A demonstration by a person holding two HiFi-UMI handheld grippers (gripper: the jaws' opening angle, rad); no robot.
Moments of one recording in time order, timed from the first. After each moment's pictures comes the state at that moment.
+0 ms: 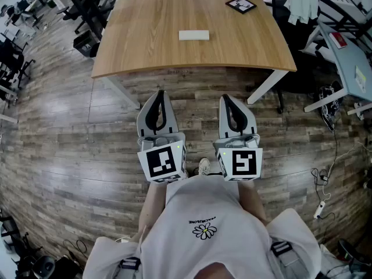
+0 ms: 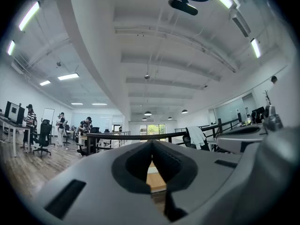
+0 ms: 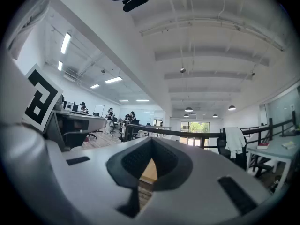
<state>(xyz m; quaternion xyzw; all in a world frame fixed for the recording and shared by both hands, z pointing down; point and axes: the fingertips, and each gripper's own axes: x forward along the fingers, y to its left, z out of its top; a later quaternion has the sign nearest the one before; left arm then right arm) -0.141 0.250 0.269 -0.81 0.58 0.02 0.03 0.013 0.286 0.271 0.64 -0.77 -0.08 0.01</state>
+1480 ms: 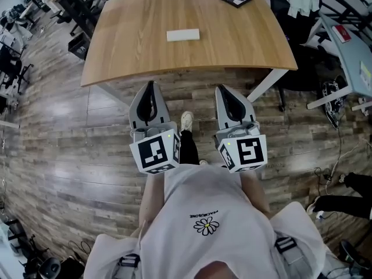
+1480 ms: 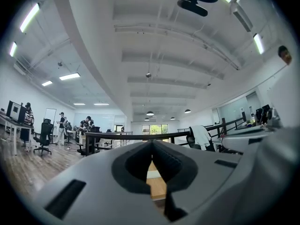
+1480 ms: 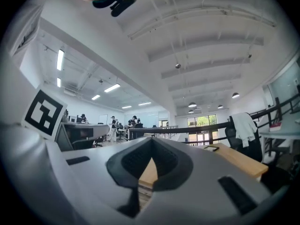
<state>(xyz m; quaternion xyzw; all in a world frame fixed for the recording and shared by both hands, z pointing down) -0.093 0.173 0.283 -0.80 0.59 0.03 0.03 0.071 0.215 0.293 0.61 -0.79 -0.03 -0.04</state>
